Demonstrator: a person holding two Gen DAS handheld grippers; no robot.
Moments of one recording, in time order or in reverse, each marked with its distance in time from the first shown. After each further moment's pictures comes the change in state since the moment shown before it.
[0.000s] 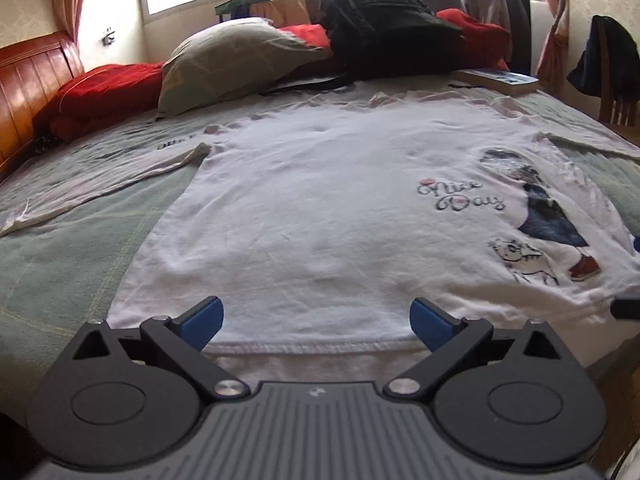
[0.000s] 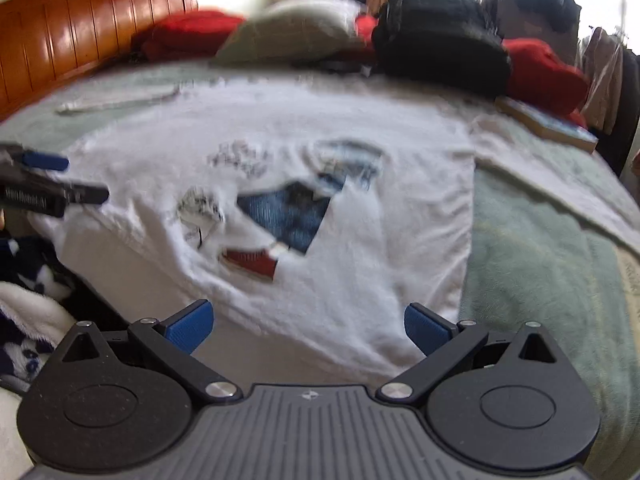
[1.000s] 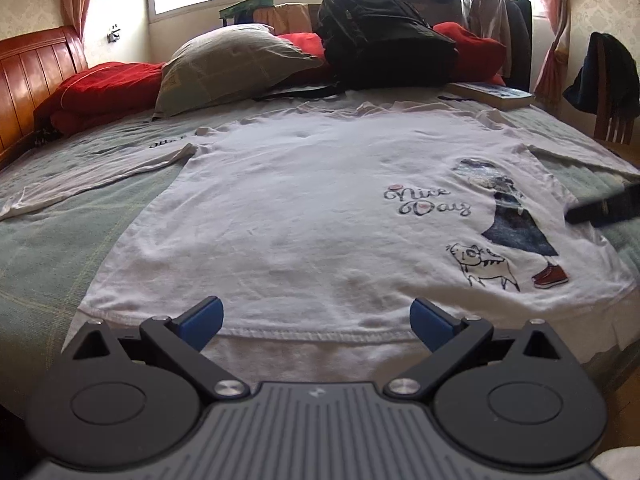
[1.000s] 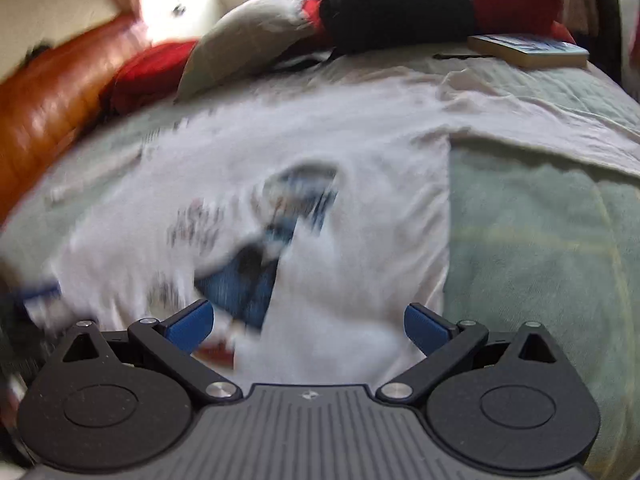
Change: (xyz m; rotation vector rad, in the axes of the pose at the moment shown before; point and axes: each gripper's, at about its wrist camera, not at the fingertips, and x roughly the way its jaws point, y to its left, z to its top) left arm -0.012 -0.020 -0.004 -0.056 -0.035 -0.007; right arm 0.030 -0.078 0.052 0.326 0.066 0.121
